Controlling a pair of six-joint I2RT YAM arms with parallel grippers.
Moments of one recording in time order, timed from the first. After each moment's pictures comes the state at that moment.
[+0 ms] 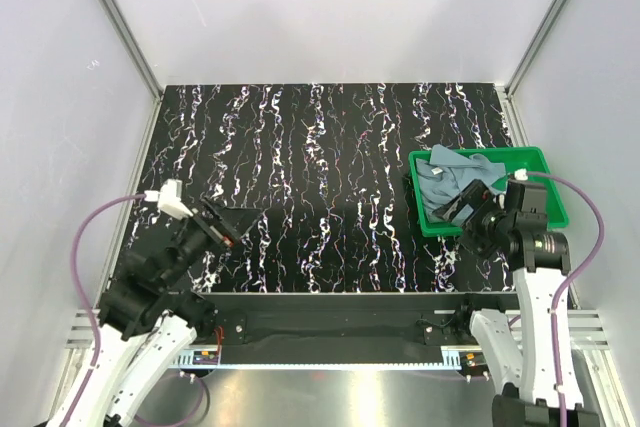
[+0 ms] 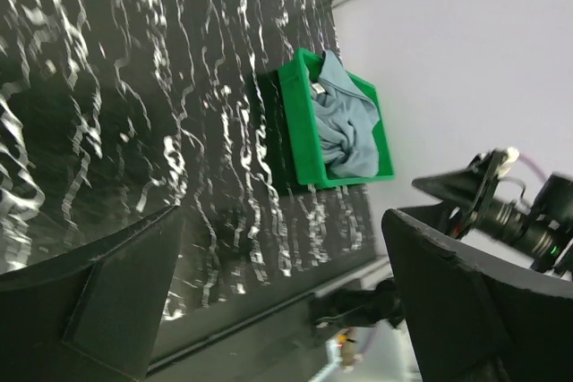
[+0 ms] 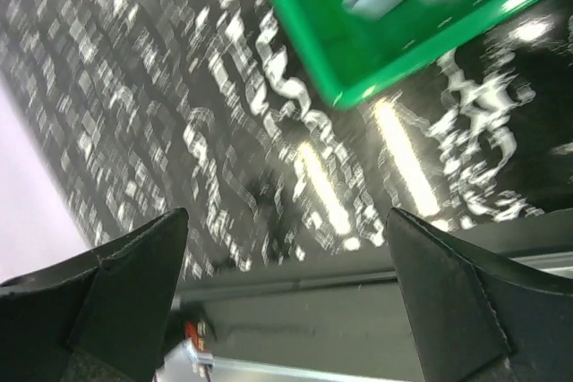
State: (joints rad) left arm -0.46 0.28 0.63 -0.56 0.09 -0.95; right arm -0.11 0.70 0.87 -1.03 -0.31 0.68
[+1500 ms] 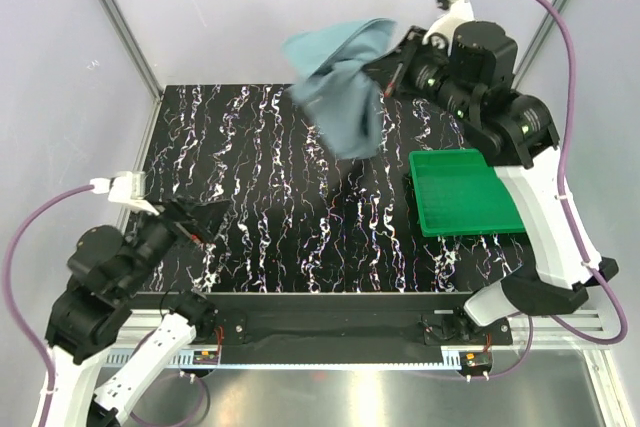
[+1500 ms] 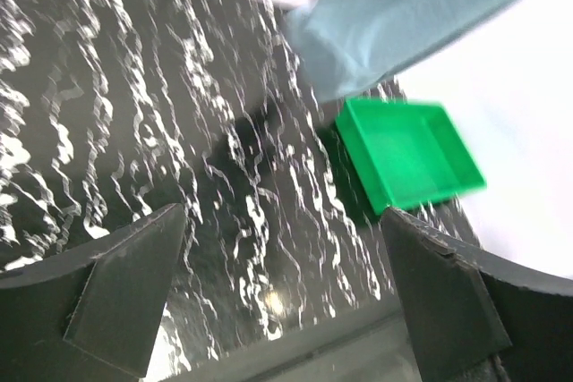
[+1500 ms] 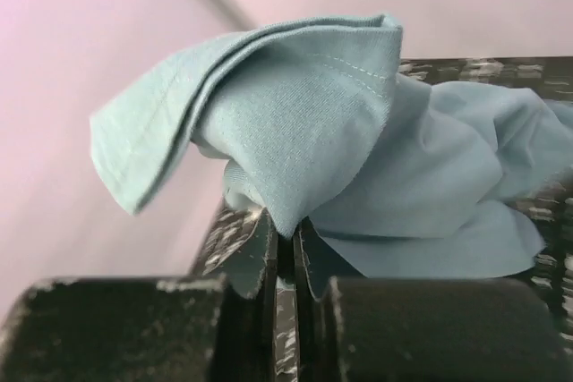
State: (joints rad) left arm -0.47 0.39 1.04 -0.79 -0.03 -0.55; right arm 0.57 1.50 2.16 -0.81 0.01 0.57
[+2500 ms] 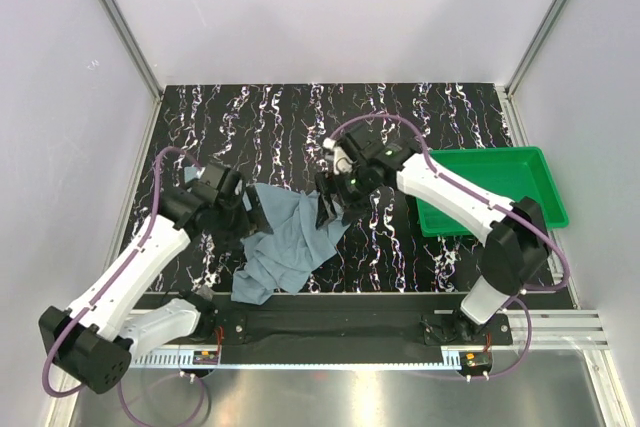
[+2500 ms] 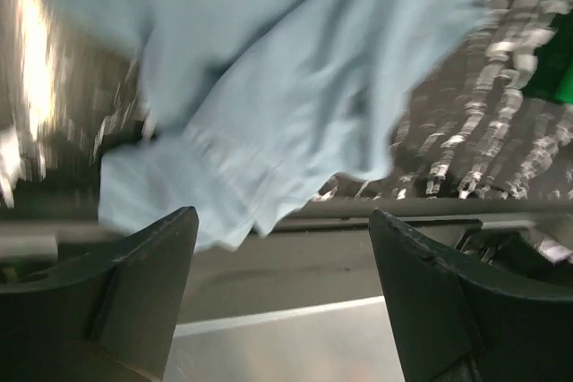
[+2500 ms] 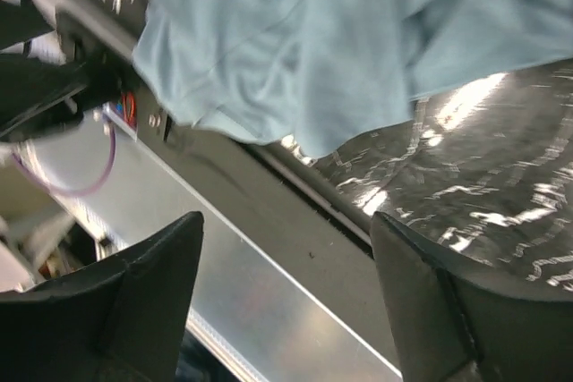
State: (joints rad) left arm -0.48 1.02 0.99 -1.06 0.07 -0.83; right arm 0.73 1.65 1.42 -0.87 -0.44 0.45
